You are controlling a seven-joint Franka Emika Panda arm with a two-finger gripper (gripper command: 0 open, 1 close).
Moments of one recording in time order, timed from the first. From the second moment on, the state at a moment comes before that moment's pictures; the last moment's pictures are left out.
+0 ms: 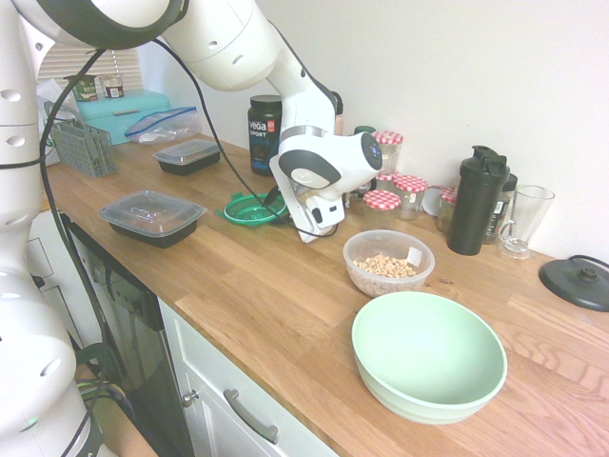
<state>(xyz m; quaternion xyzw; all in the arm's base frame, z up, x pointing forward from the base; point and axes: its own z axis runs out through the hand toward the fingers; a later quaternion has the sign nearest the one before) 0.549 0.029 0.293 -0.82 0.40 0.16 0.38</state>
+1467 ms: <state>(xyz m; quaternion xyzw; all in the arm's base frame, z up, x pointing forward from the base) 0.489 -0.003 0.511 -0.94 0.32 0.01 0.12</state>
